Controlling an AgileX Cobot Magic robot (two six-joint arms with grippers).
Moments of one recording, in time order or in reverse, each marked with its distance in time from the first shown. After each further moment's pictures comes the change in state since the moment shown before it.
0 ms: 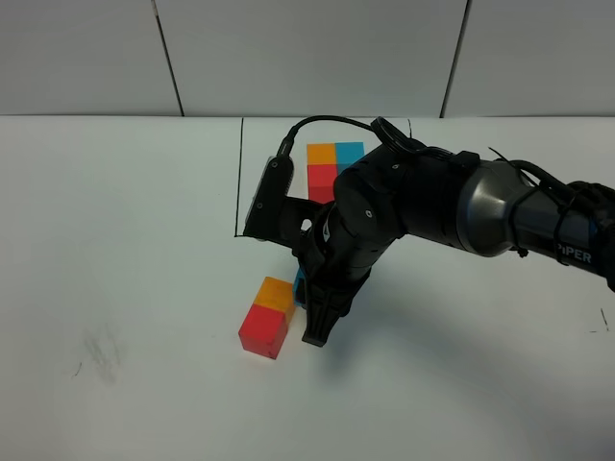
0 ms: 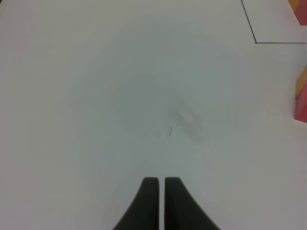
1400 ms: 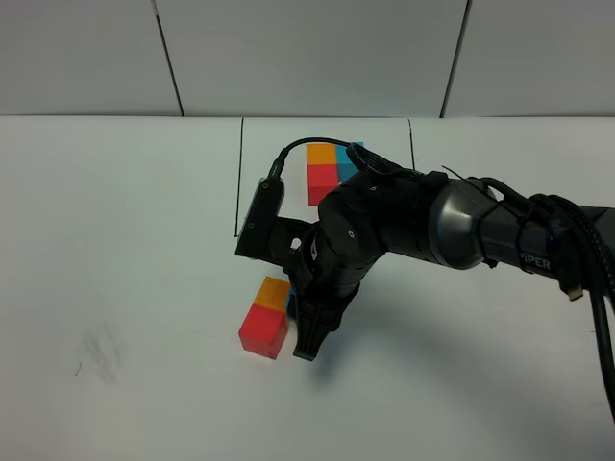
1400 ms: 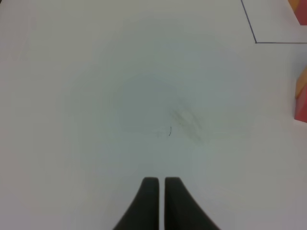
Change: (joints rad) left arm 0.000 0.000 0.000 0.000 0.000 0.000; right arm 0.017 0.068 -0.003 0.000 -0.044 0.012
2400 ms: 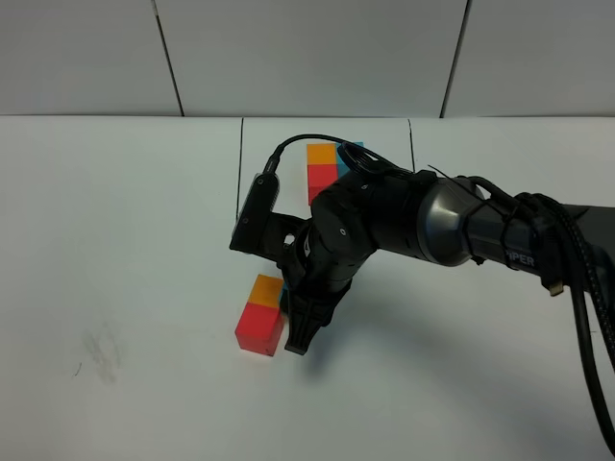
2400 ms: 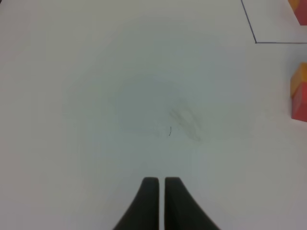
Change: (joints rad) left arm 0.000 0.000 0.000 0.000 0.000 0.000; right arm 0.000 0.039 -0.036 0.000 -0.013 0.015
